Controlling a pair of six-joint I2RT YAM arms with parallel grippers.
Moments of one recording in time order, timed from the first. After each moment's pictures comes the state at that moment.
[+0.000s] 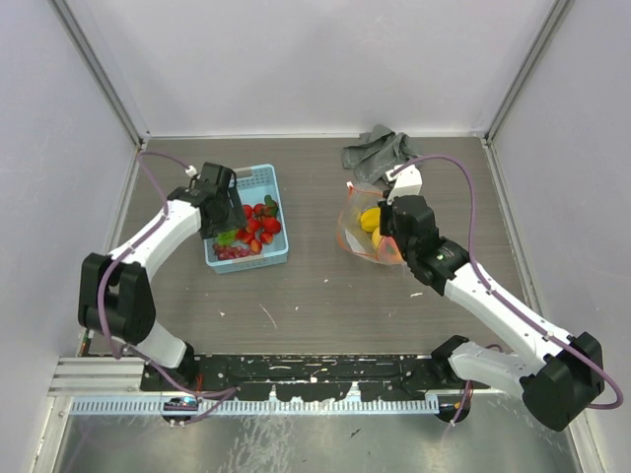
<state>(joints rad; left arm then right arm) -0.29 1.53 1.17 -0.67 -0.19 -0.58 0.58 1.05 0.84 -0.14 0.42 0.14</state>
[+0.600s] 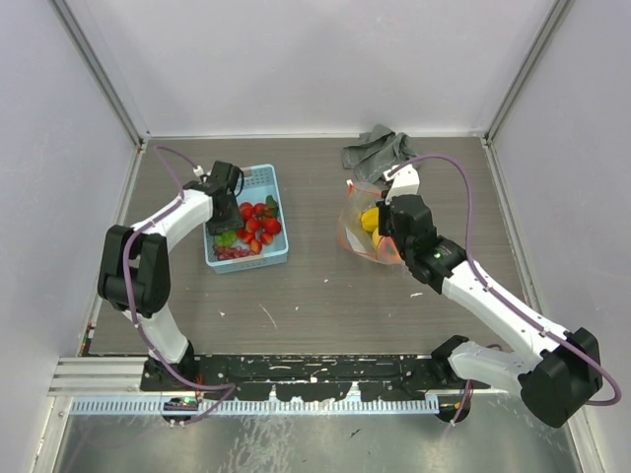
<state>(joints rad) -0.27 1.75 1.25 -0.65 -0.27 -0.55 0.58 1.07 0.84 -0.13 0.42 0.14</state>
